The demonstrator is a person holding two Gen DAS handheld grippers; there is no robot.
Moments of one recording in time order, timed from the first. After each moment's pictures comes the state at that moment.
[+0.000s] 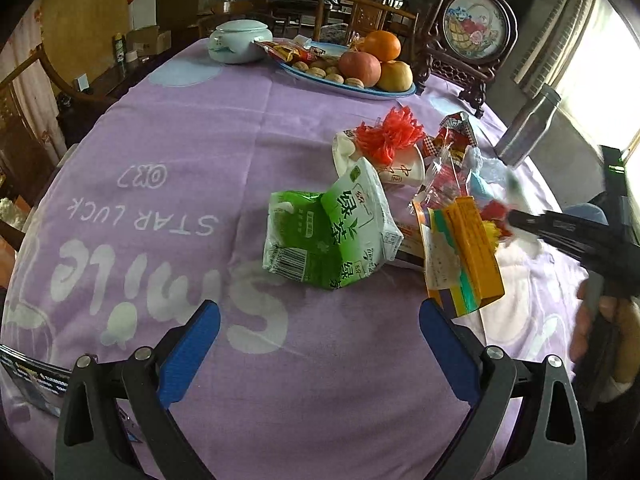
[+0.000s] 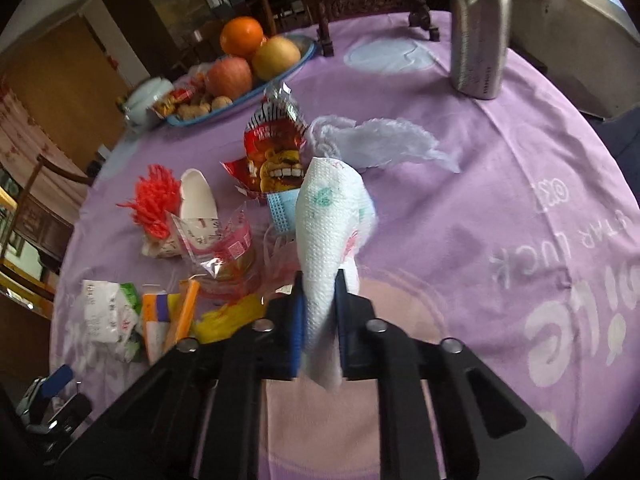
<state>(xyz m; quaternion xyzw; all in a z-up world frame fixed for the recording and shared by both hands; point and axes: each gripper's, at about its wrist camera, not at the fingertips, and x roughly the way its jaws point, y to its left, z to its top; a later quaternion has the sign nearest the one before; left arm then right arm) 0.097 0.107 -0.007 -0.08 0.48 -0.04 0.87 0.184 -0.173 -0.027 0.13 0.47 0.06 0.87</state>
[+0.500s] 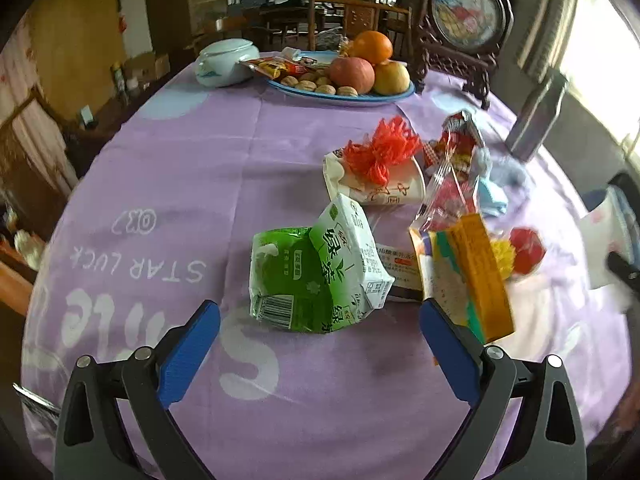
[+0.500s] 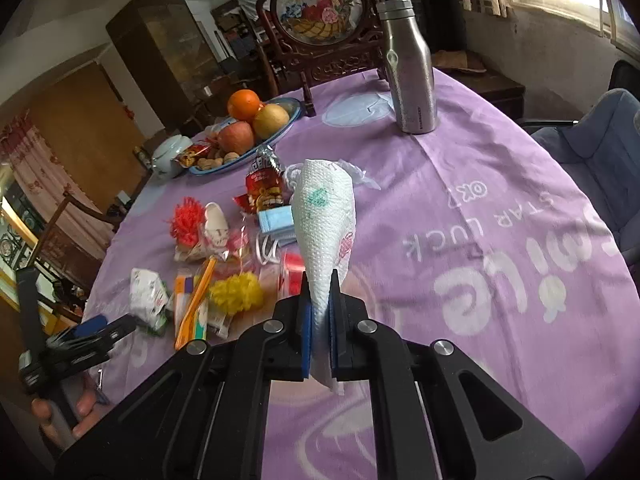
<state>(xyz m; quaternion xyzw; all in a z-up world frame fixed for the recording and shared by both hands) 0.125 0.079 -0.006 0.00 0.46 -0.01 0.89 0.092 -0.238 0.010 0.17 0.39 0.06 0.90</state>
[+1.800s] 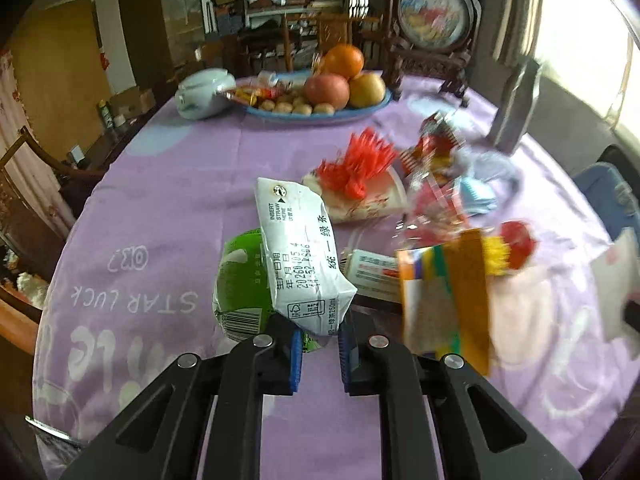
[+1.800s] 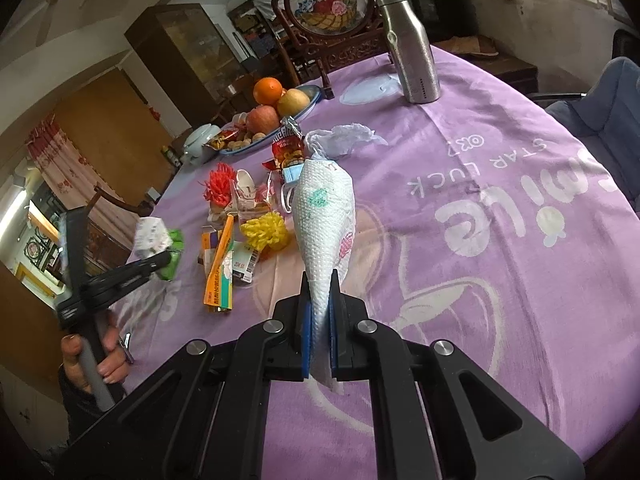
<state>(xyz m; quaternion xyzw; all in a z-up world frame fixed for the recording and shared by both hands) 0.113 0.070 0.005 0.02 0.42 -0.05 0.91 0.028 -0.246 -0.005 0.20 0.38 0.11 0.89</state>
